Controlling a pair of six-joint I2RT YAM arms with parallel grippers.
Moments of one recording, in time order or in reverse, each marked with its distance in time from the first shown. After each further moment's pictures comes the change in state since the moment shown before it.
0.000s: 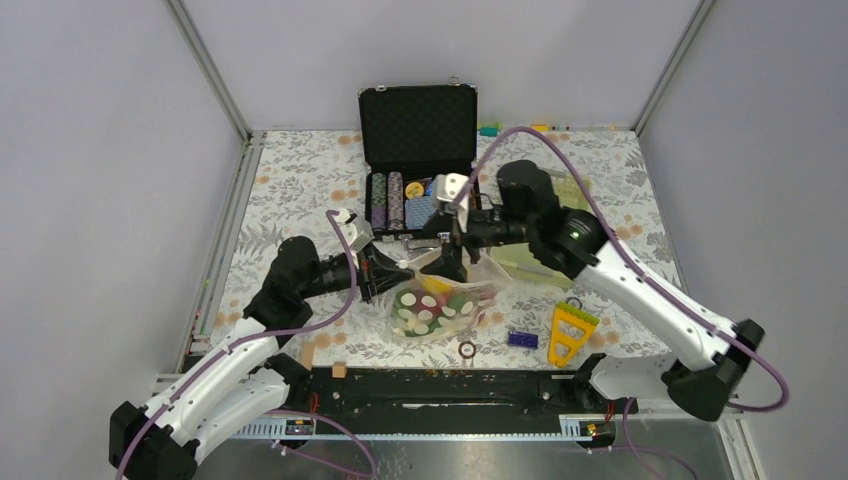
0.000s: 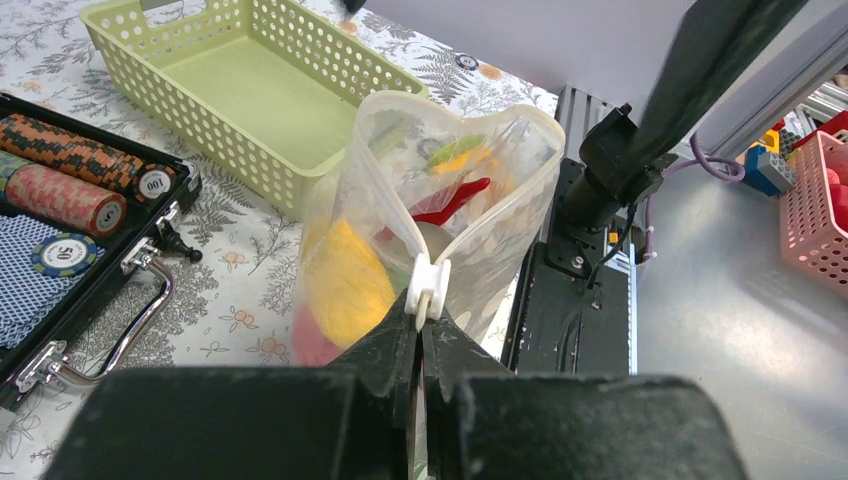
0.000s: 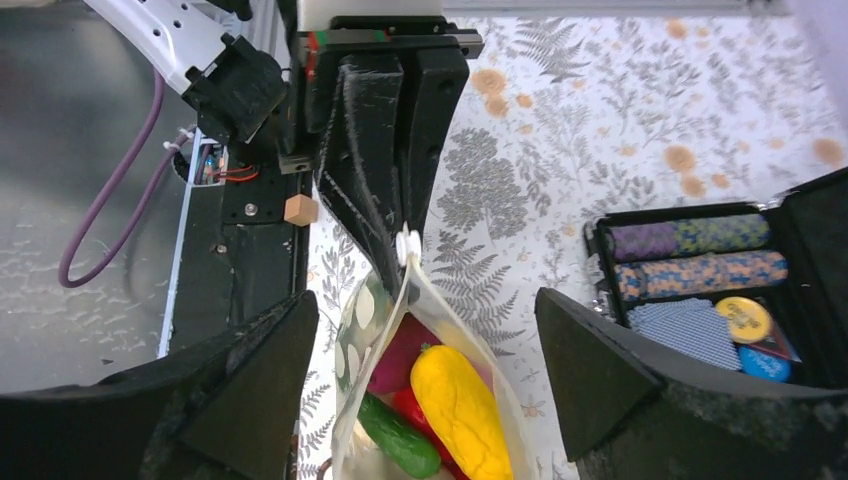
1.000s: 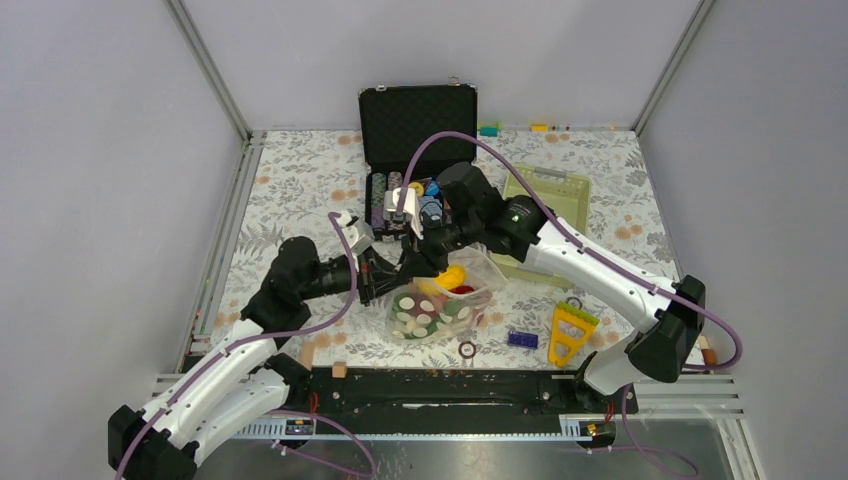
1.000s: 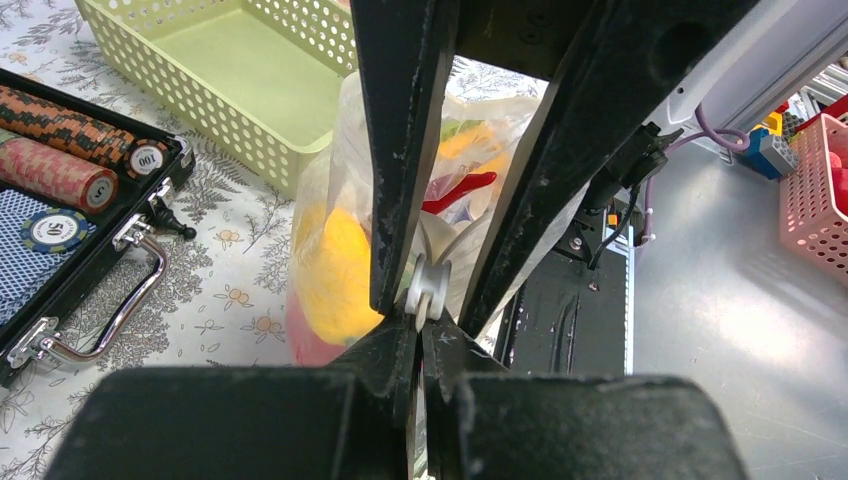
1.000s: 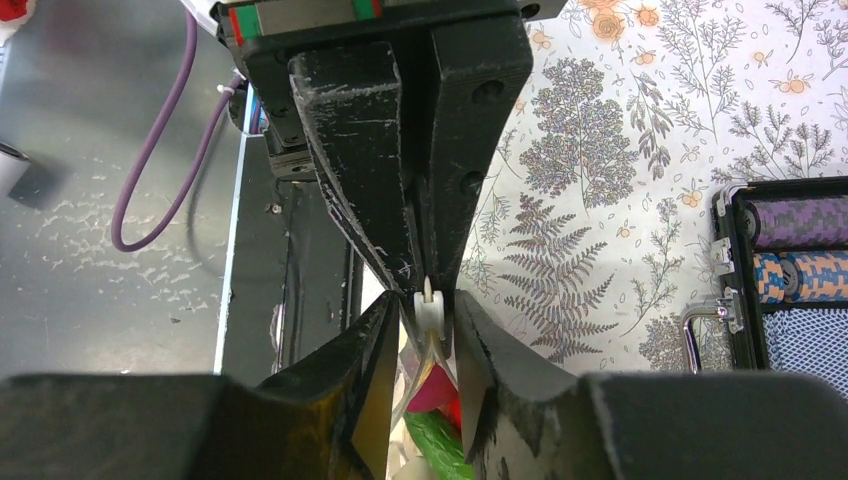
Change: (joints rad) left arm 0.000 -0.021 0.011 -0.091 0.001 0.033; right arm 0.099 0.301 0.171 -0.152 -0.021 0.016
